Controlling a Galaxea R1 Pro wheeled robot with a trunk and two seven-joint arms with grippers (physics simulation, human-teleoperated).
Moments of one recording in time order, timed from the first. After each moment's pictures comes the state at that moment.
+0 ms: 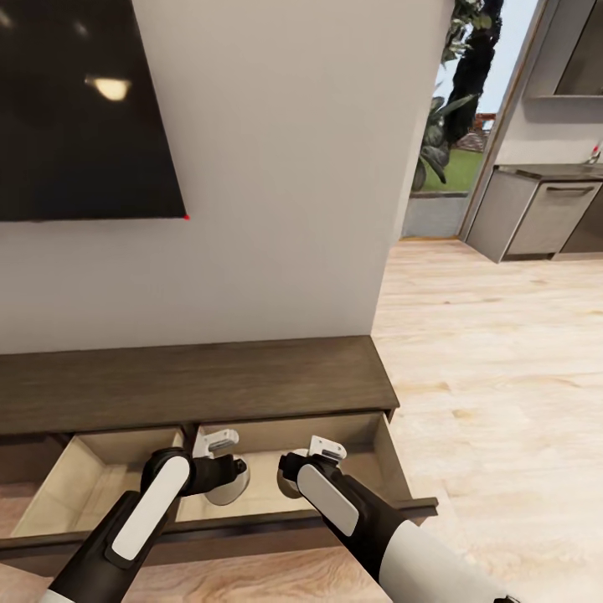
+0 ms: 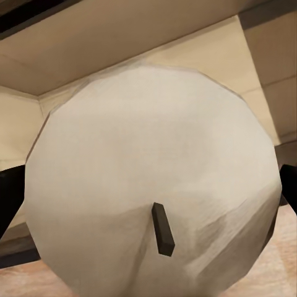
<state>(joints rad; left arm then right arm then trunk) -0.42 0.12 -0.31 -1.35 1.03 0.89 0.68 -0.68 0.17 0.82 -0.80 -1.19 0.27 -0.76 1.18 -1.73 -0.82</state>
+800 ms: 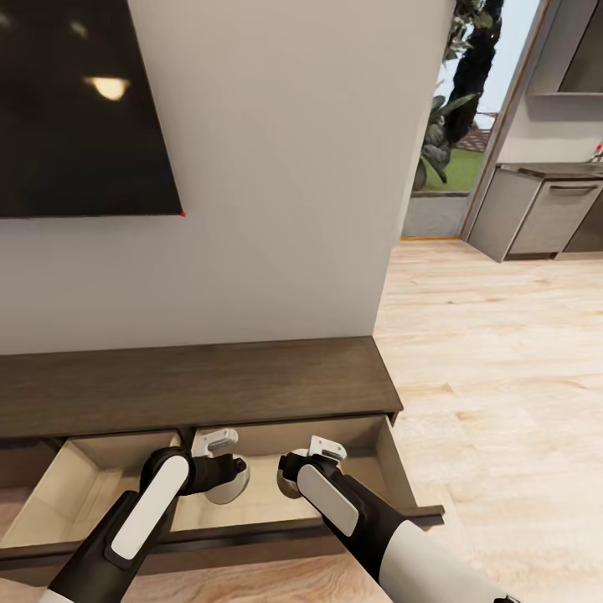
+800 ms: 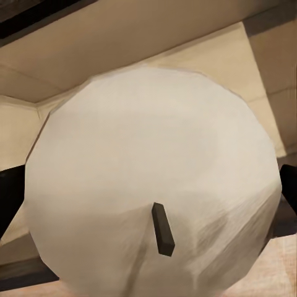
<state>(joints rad) -0.42 0.12 -0.30 -1.36 1.03 0.89 0.68 -0.68 0.17 0.82 -0.80 -1.19 0.27 -0.76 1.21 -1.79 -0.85</state>
